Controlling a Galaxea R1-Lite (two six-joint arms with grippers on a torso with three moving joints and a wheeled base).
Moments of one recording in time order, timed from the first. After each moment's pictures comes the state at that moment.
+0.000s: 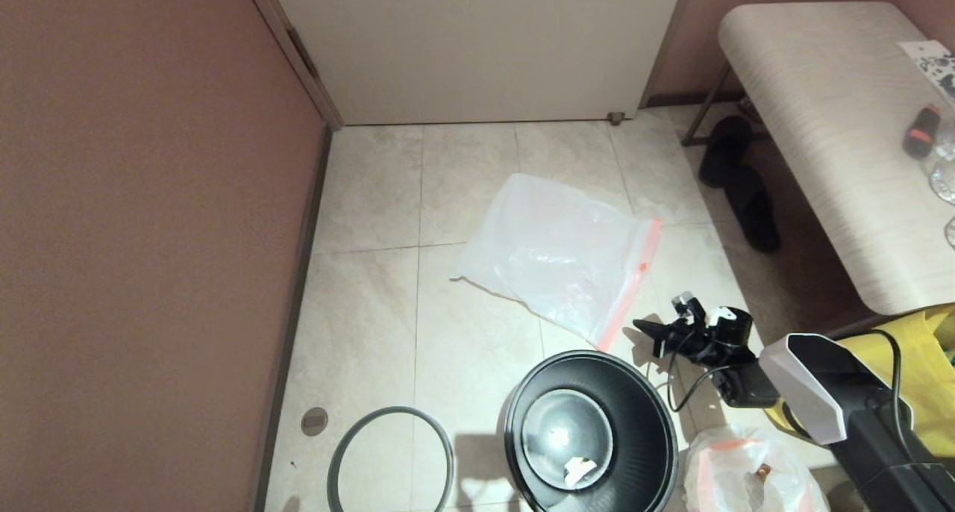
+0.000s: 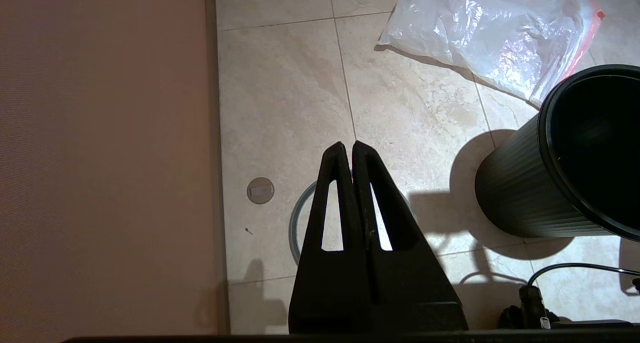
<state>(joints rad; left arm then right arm) 0.00 0.00 0.00 0.01 -0.01 0.03 -0.05 3.05 -1.95 -0.94 0.73 -0.03</state>
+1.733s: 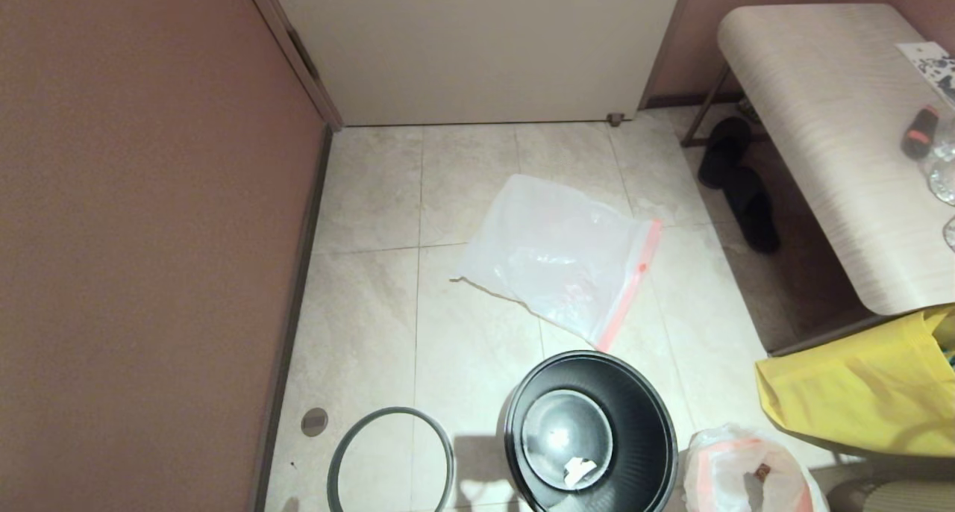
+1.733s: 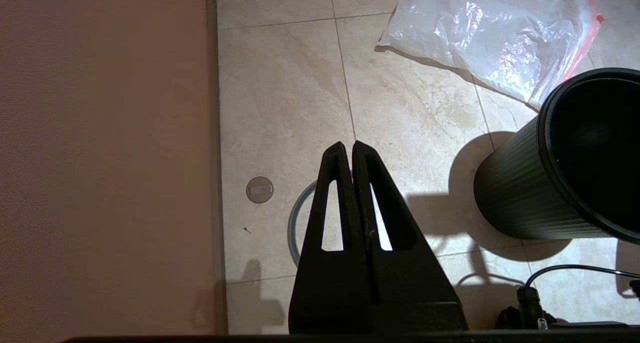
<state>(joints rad) 0.00 0.00 0.00 0.01 -0.01 0.02 -0.03 0.54 -1.16 0.62 -0.15 0.15</state>
